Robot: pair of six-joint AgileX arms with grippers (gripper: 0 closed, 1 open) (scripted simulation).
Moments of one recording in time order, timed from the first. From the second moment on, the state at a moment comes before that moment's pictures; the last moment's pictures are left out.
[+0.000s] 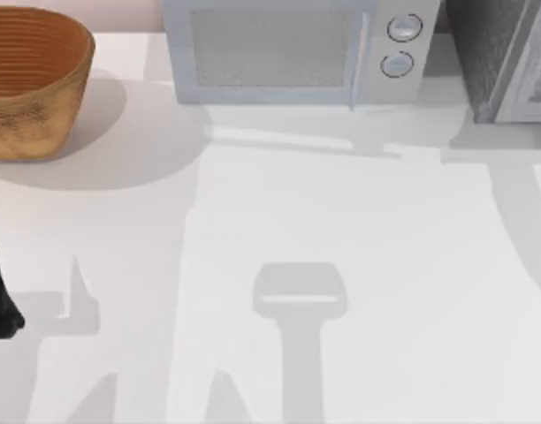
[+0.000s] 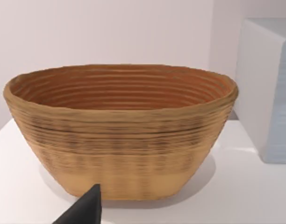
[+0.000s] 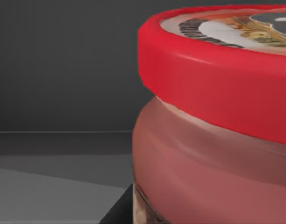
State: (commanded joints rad) left arm 0.00 0.00 0.00 0.00 0.00 0.00; right arm 0.24 1.20 2.04 -0.85 0.25 0.02
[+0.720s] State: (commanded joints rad) left arm 0.00 0.00 0.00 0.00 0.00 0.00; right arm 0.19 0.93 1.56 -0.66 0.18 0.02
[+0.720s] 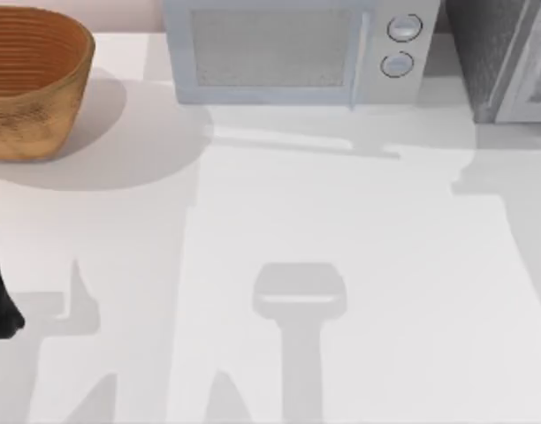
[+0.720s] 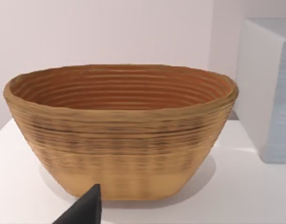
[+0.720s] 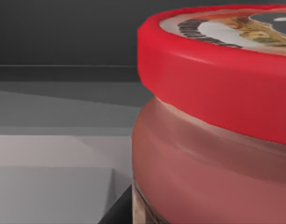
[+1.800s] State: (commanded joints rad) left arm 0.00 0.00 0.00 0.00 0.00 0.00; right arm 0.00 0.01 0.01 -0.01 0.00 0.00
